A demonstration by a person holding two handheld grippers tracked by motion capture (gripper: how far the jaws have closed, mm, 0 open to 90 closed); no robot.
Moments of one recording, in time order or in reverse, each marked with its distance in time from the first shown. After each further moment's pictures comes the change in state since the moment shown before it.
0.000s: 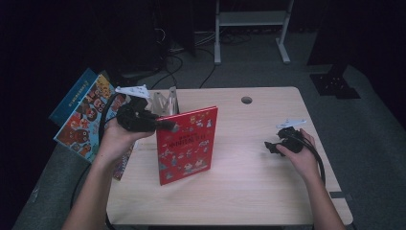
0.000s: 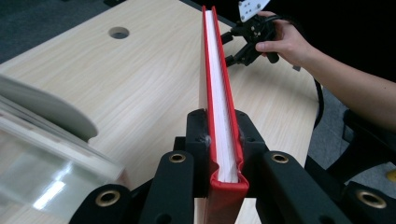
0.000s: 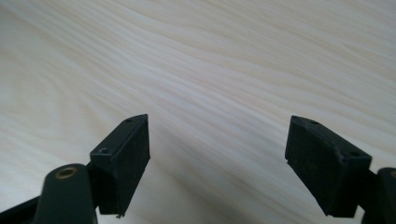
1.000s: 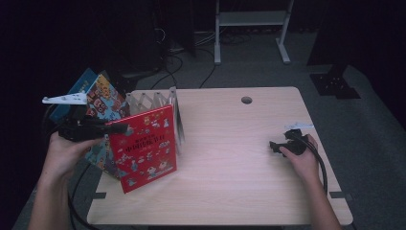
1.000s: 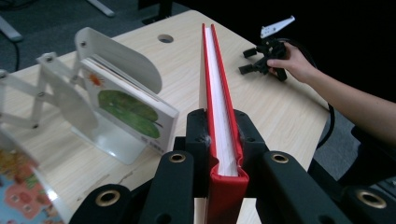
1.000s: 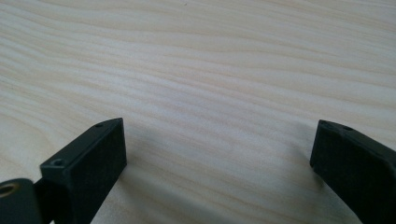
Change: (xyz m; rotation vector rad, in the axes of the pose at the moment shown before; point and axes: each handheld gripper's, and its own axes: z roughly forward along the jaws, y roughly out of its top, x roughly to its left) left arm 0.019 -0.061 -0.100 -0.126 0.099 -0.102; right arm -0.025 -0.026 0.025 -0.041 -0.053 0.168
